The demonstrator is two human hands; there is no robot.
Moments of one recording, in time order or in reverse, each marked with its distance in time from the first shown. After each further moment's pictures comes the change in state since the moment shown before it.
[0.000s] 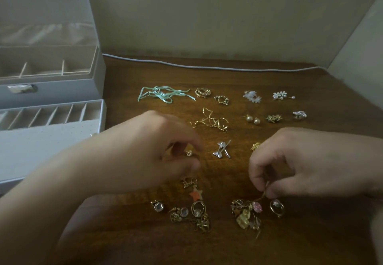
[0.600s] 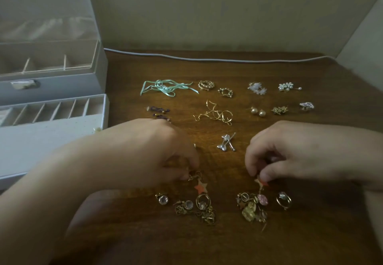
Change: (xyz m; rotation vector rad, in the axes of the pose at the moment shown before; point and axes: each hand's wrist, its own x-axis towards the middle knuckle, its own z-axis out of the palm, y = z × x) left_hand -0.001 -0.009 0.004 0.115 -0.251 0.021; right_hand 0.015 0.009 0.009 0.020 -0.034 0.138
